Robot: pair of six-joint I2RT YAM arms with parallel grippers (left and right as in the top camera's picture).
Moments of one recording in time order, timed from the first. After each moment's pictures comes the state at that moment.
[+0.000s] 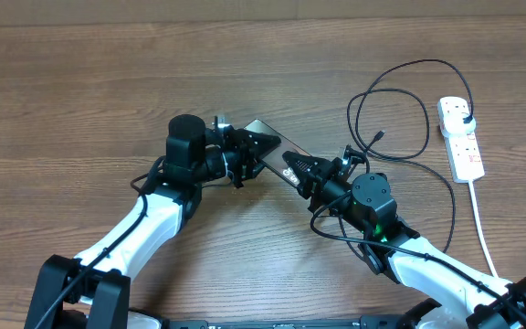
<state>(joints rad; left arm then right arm) -0.32 1.51 0.73 0.36 0.78 -1.65 0.54 1.35 0.39 0.77 -0.27 1.81</state>
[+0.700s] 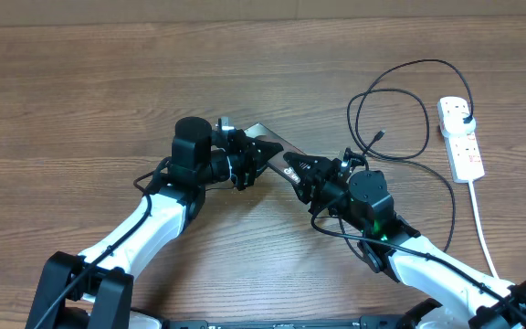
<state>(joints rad) -0.35 1.52 0.72 0.34 0.75 -1.59 0.54 1.34 0.41 0.66 -0.28 1.82</state>
